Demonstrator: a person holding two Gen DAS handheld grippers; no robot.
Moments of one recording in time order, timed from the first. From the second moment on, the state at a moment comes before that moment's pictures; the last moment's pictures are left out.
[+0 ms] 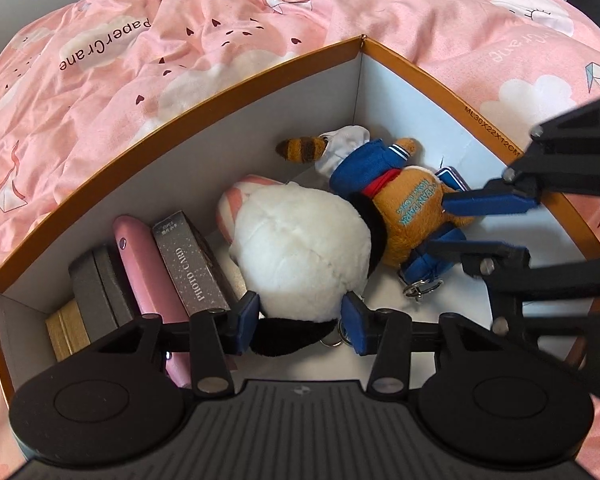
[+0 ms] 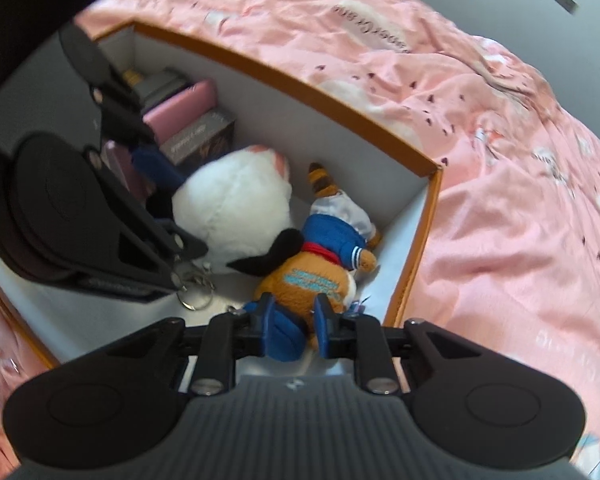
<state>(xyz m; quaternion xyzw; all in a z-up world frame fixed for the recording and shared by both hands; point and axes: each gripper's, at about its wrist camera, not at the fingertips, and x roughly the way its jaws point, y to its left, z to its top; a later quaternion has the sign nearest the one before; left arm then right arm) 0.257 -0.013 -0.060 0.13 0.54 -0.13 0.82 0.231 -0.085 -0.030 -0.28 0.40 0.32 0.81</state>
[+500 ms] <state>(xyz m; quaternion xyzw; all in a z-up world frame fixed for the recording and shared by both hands) 0.198 -0.007 -0.024 0.11 0.49 -0.13 0.86 0.143 -0.122 0.002 -0.12 0.31 0.24 0.91</state>
